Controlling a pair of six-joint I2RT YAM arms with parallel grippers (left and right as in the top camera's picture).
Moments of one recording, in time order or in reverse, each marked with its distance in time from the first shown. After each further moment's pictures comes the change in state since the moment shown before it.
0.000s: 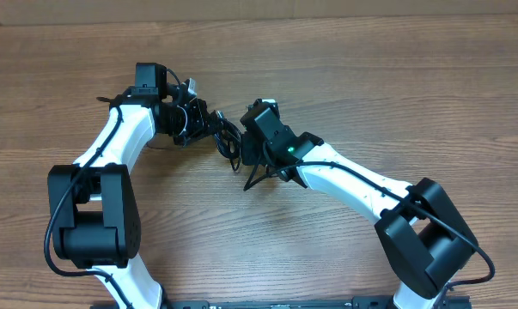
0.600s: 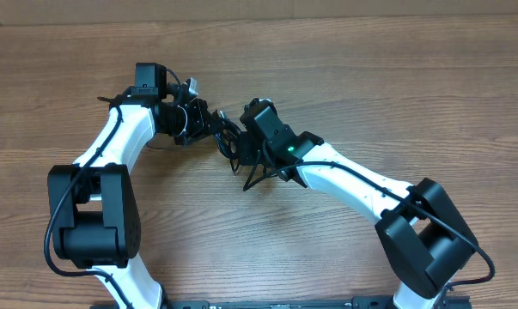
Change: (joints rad) left arm 0.000 0.000 0.000 -0.001 0.036 0.024; right arm 0.000 0.006 0.005 0.015 -0.059 0.001
